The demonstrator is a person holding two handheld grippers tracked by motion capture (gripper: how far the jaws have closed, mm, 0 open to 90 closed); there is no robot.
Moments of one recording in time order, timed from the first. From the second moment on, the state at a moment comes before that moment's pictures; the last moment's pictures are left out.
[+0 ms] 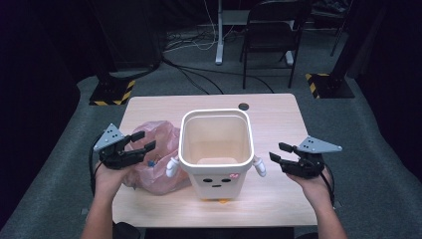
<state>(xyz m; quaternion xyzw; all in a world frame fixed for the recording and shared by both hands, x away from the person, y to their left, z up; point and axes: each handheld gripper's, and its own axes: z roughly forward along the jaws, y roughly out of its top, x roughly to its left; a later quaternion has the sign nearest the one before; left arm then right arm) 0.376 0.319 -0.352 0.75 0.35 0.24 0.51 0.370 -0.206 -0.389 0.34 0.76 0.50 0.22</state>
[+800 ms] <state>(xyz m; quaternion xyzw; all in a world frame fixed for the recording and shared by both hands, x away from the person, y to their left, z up) 0.380 0.320 -0.358 0.75 0.35 0.24 0.51 0.379 -0.221 -0.437 0.39 0.76 0.47 0.23</state>
